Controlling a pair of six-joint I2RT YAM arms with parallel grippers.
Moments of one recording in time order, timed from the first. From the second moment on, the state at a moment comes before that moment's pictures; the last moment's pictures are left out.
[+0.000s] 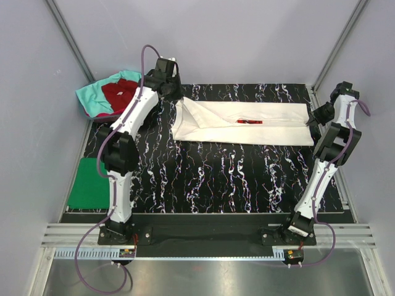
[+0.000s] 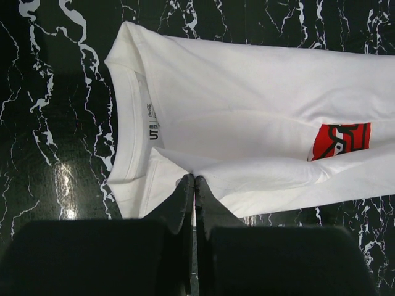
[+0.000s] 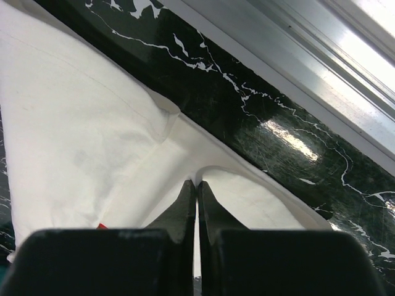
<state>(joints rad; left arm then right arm) -0.33 2.14 2.12 -0.75 0.06 -0.42 -0.45 2.55 2.40 -1.13 -0.17 0.62</state>
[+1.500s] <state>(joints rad) -0.31 2.24 2.16 -0.66 0.08 -0.47 -0.44 2.60 2.45 -1.10 -0.20 0.68</state>
